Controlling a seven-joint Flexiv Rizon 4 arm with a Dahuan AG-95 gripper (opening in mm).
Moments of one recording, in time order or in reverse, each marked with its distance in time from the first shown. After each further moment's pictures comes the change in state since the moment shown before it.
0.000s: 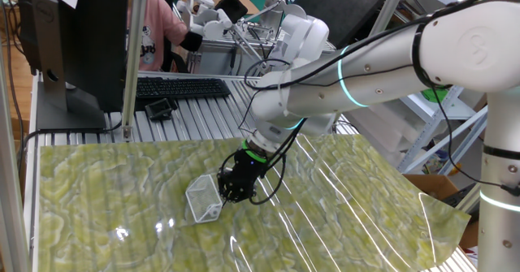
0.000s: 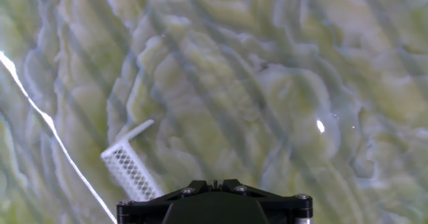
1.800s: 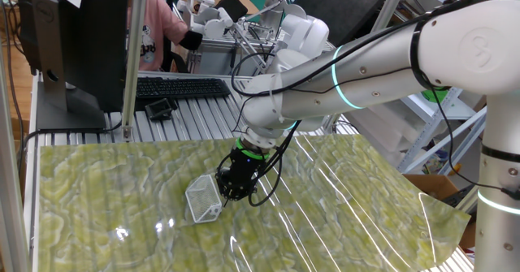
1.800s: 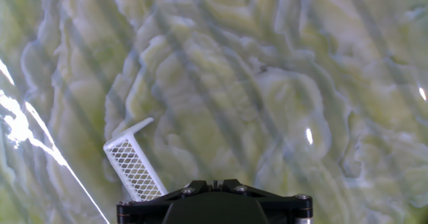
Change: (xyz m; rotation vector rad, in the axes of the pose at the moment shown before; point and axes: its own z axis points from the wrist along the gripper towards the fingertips) arm 0.002 -0.003 -0.008 0.059 -0.020 -0.040
